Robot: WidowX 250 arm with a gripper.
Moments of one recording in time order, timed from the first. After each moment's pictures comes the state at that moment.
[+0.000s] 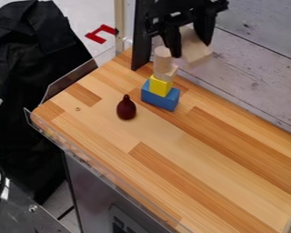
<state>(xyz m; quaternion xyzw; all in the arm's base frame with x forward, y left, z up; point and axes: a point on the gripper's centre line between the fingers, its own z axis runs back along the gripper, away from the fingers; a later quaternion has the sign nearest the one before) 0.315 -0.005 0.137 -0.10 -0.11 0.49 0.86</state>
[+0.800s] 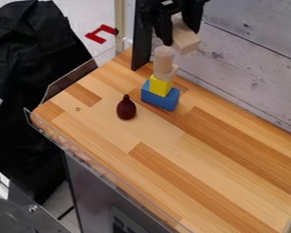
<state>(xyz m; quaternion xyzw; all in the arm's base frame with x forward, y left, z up) 0.335 0.023 0.133 -0.08 -0.09 0.53 0.84</state>
